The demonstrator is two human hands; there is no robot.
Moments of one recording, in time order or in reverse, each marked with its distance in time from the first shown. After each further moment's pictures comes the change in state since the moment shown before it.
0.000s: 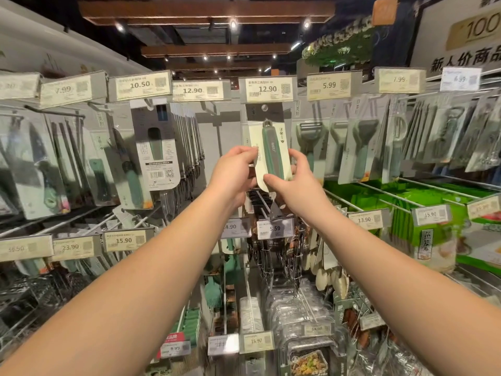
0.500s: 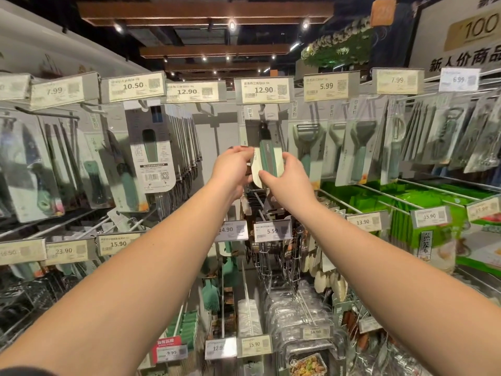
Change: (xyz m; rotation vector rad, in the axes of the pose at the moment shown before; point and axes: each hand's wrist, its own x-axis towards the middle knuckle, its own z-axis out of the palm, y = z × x) left_hand 0.044 -0.010 0.004 0.036 0.061 -0.039; right_hand 0.036 0.011 0.020 -0.155 0.102 -0.010
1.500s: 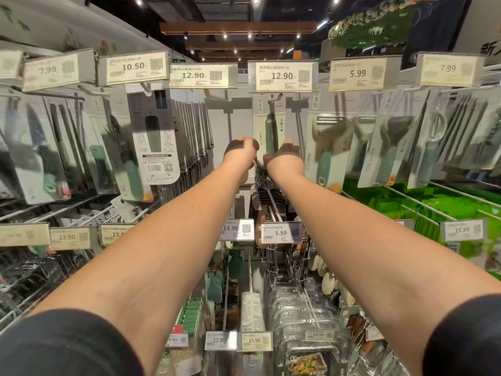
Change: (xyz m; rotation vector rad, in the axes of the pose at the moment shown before) left_hand 0.074 -0.014 0.000 0.256 0.185 -0.067; right_hand 0.094 -0.001 0.055 -0.367 -0.122 0.249
